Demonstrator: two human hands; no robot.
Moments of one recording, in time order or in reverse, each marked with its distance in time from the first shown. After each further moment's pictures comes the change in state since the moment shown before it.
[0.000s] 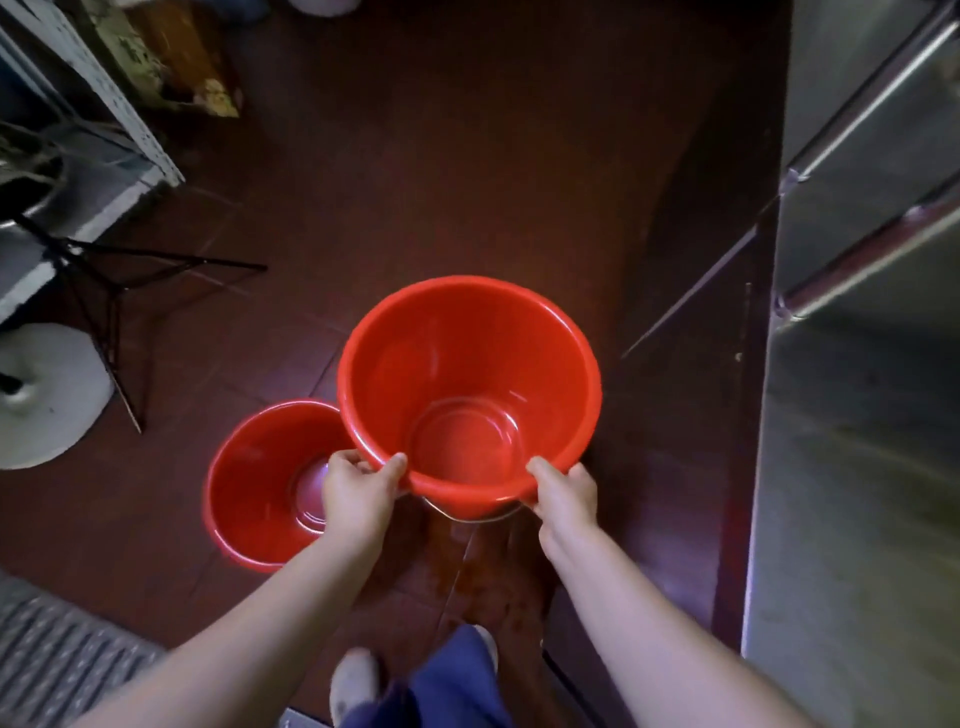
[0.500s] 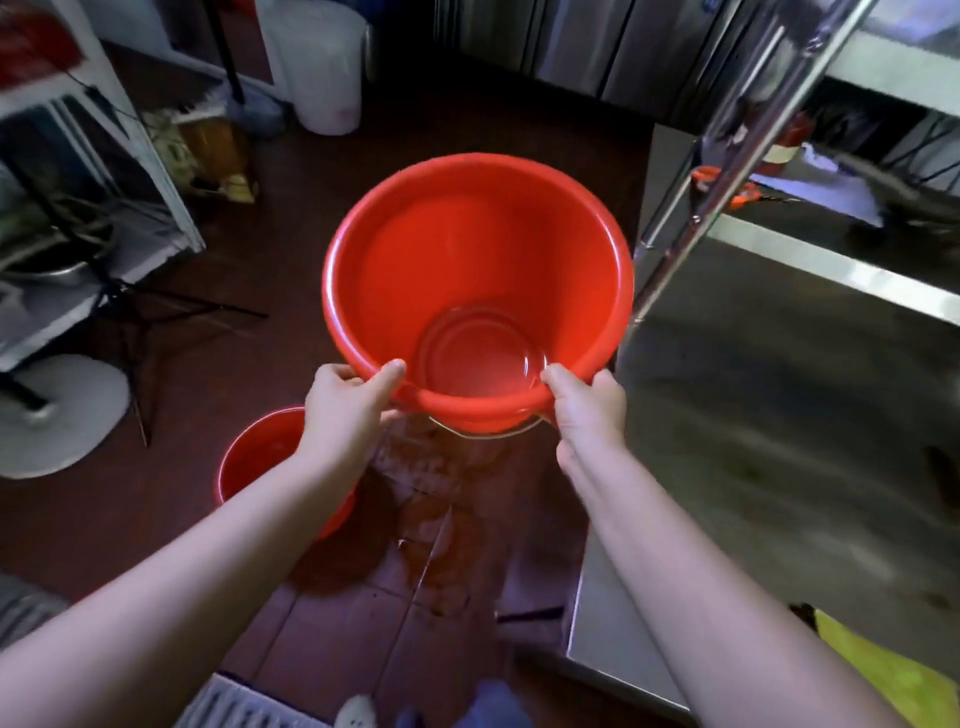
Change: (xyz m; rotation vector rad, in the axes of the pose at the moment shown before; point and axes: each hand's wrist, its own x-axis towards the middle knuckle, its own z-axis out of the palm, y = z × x) left_hand -0.224 0.082 -0.112 -0.265 -0.228 0.340; right_hand -0.240 -0.098 -0.136 0.068 -0.012 -0.504
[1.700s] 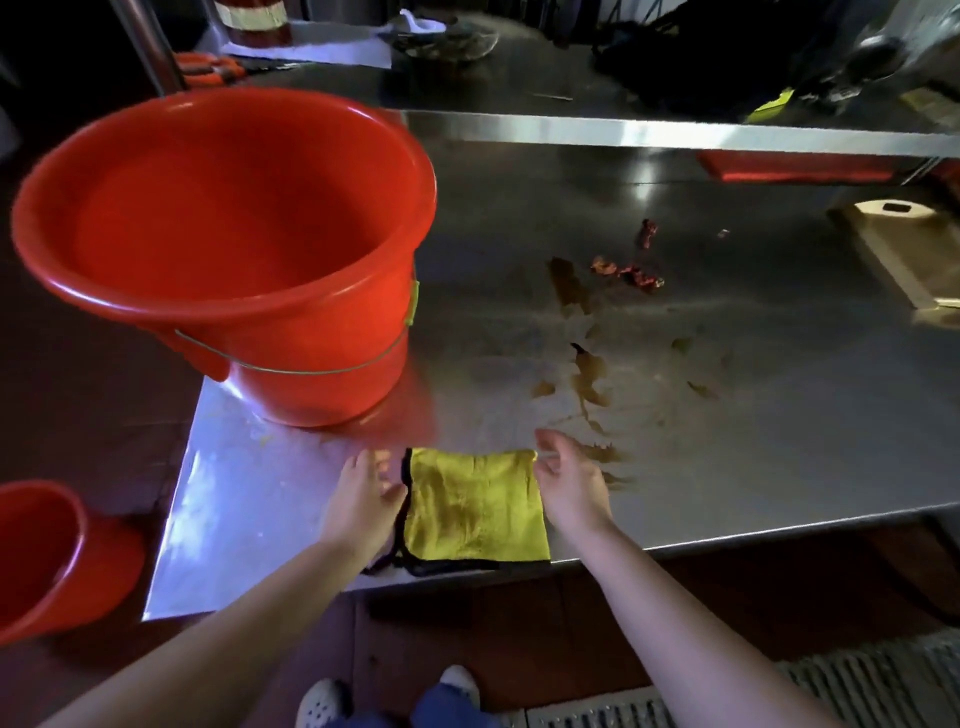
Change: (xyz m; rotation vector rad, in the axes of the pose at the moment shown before) left_hand -0.309 -0.213 0.378 0.930 -0.590 0.224; right_hand 0.065 0.139 -0.570 -0.719 0.078 0.003
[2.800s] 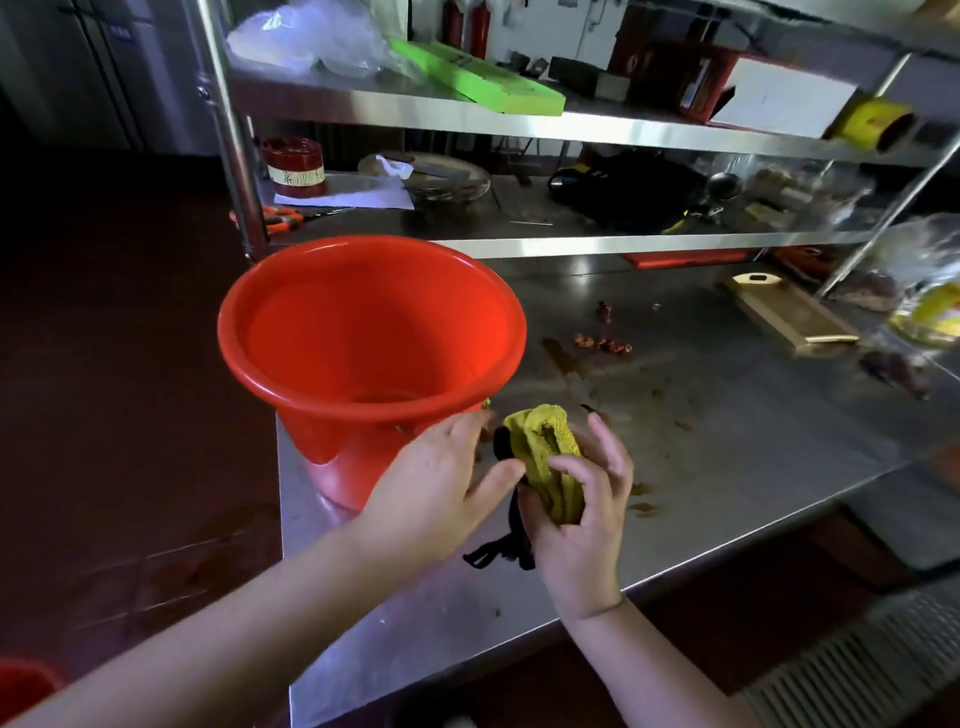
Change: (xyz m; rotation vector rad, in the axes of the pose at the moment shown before) left_hand -0.028 0.065 -0.220 0.152 -0.081 0.920; right_hand -0.124 -0.202 0.057 0.249 0.831 -0.741
